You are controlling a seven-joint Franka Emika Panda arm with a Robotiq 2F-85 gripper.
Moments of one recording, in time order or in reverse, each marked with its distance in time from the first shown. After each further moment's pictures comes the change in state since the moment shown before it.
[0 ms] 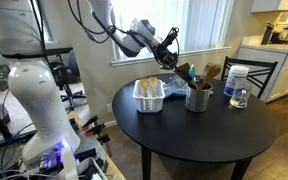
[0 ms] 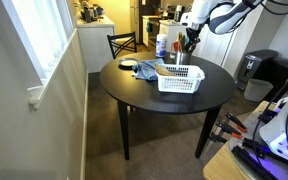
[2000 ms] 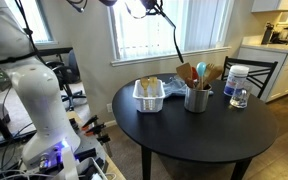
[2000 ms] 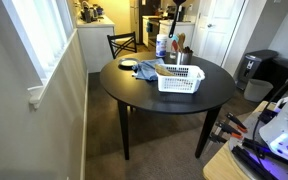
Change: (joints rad) arm 0.160 -0.263 0.142 0.300 0.388 -0.393 0.142
